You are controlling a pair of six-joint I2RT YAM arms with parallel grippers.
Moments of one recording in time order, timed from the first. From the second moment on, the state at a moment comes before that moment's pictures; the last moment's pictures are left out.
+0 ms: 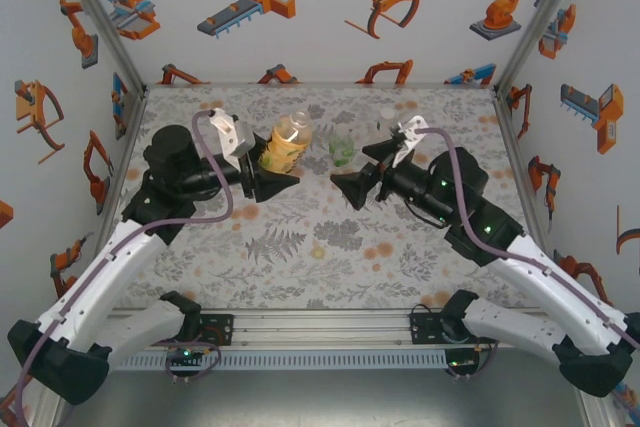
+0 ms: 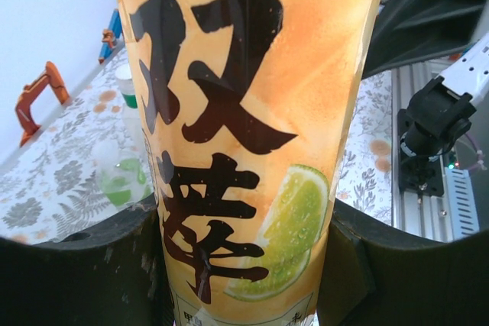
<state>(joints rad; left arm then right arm) -0.53 0.98 0.99 -0.05 0.79 0.11 0.81 0.91 1.03 -0.18 -0.09 0.15</state>
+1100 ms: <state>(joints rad) -0.38 0.84 0.84 -0.12 0.54 0.24 0.99 1.59 1.08 -0.57 0.07 0.64</state>
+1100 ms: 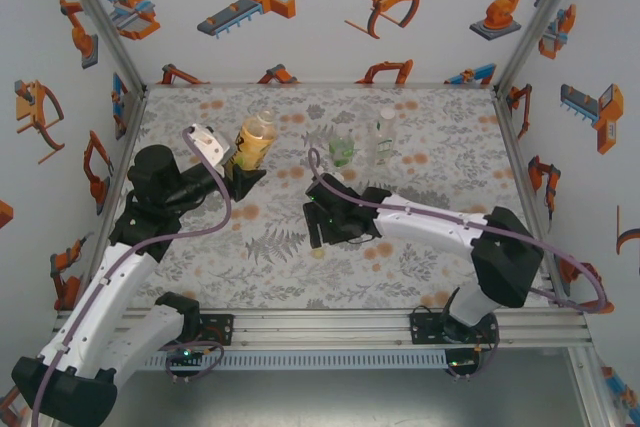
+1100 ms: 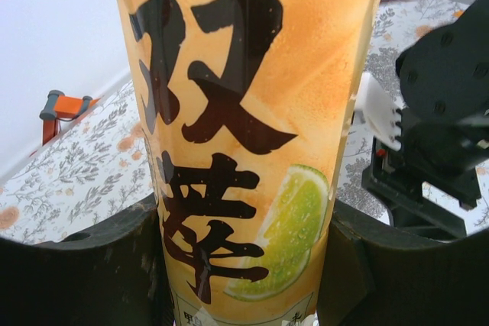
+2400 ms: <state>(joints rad) -0.38 0.82 0.83 -0.12 0.54 0.25 1.05 1.82 1.19 -0.58 0.08 0.65</state>
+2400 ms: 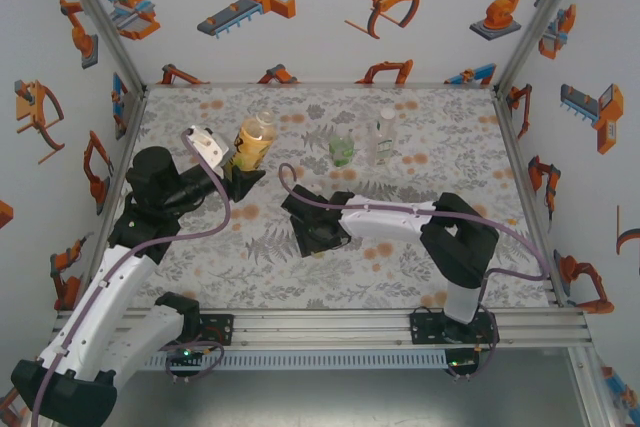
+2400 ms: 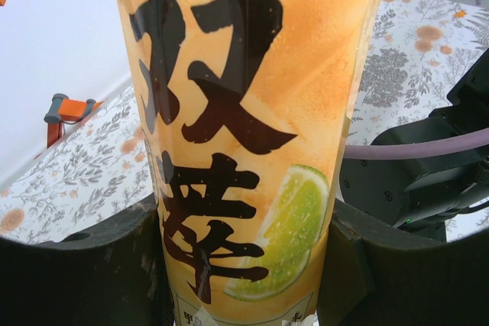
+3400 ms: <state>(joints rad) -0.38 0.83 0.83 -0.12 0.55 0.25 1.06 1.85 1.25 -0.63 0.09 0.64</state>
